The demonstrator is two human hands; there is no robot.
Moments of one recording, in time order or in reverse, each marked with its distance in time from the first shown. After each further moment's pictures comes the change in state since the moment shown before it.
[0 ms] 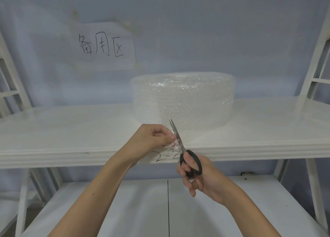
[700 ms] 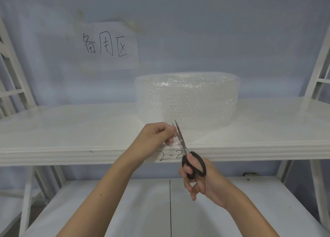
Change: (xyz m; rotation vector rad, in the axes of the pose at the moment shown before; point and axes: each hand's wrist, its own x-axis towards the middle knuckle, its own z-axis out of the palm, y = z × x) left_hand 0.002 -0.003 0.006 0.018 0.112 0.063; right_hand -0.002 0.003 0.004 0.023 -0.005 0.047
